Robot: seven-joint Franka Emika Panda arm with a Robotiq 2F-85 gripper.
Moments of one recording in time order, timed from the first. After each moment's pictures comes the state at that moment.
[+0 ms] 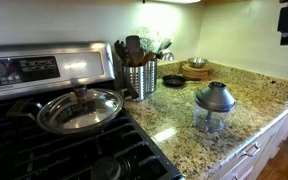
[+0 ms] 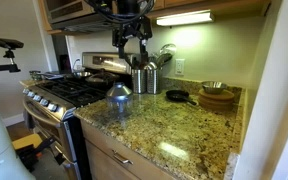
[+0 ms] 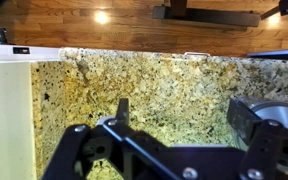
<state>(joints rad) -0.09 -0.42 -0.04 -2.34 -0.25 1.79 -0.13</state>
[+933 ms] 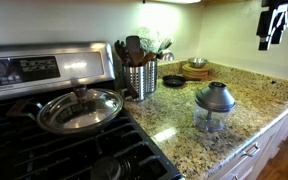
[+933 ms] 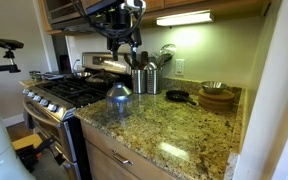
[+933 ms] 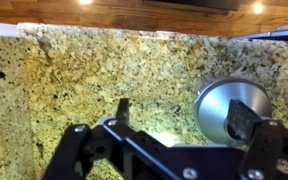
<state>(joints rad) -0.02 -0.40 0.01 -2.37 -0.14 1.89 -0.07</state>
